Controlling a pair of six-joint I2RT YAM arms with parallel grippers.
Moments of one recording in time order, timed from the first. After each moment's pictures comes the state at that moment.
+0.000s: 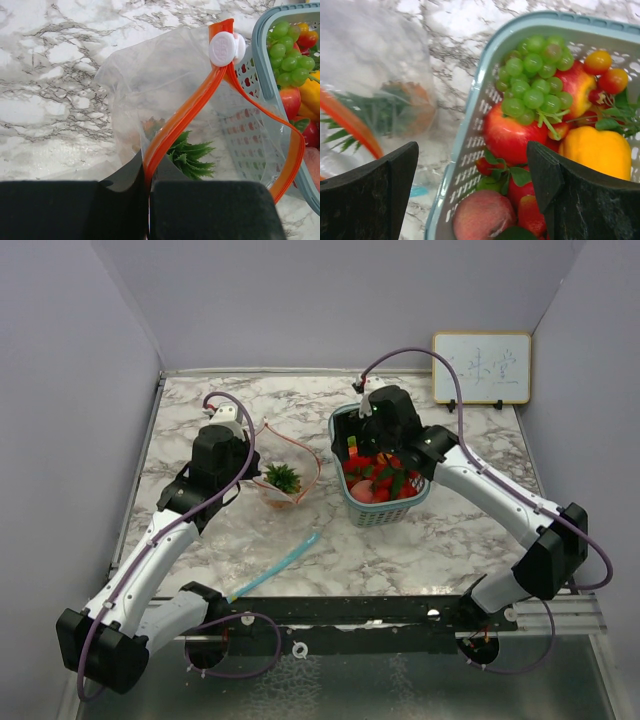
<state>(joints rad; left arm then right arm) -0.39 0.99 0.91 -0.39 -0.10 -0.37 0.70 1.50 1.39 -0.44 0.07 0.24</state>
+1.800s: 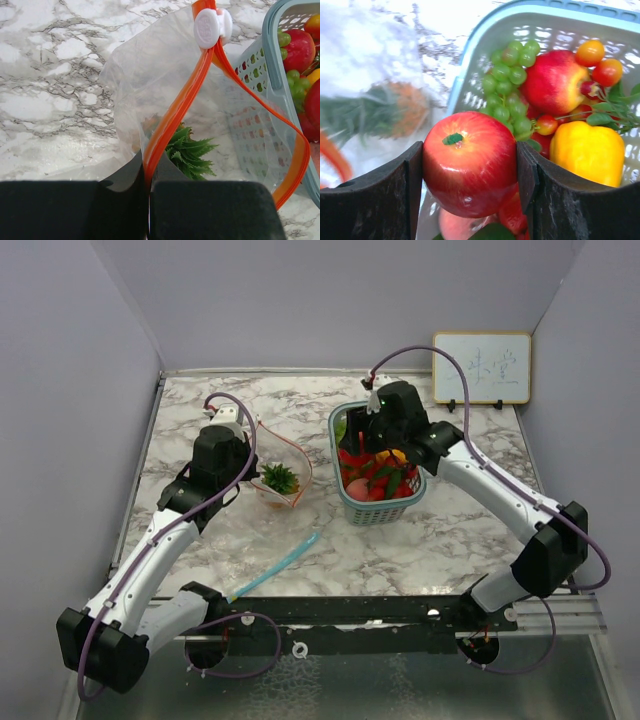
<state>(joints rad) -0.39 0.99 0.91 -0.41 -0.12 -0.35 0.63 1.53 1.37 -0.46 0.05 0.27</state>
